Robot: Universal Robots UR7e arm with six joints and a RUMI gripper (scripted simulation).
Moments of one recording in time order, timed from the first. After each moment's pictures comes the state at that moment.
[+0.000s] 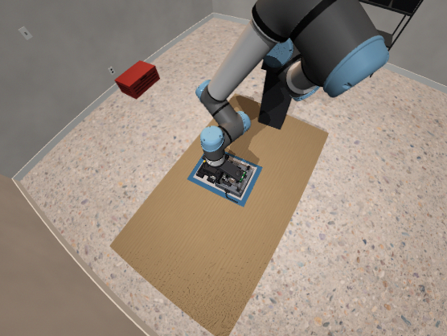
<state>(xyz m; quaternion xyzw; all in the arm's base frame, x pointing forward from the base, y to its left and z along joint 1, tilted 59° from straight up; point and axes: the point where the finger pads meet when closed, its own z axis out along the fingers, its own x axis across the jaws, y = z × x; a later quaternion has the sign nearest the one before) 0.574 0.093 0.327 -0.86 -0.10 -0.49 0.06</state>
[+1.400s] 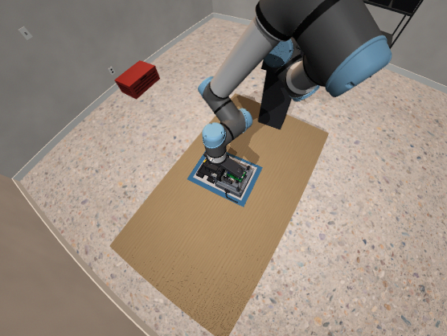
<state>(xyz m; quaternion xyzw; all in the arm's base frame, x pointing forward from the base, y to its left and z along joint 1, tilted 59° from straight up) 0.565 0.091 0.318 -0.86 -0.10 -0.49 0.06</state>
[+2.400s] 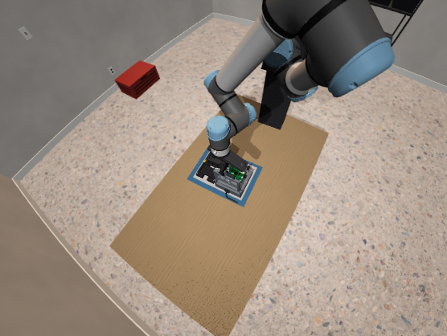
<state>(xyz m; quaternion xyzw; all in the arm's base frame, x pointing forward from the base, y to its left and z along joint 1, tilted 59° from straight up) 0.547 0.087 0.294 -0.86 -0.10 -0.49 0.06</state>
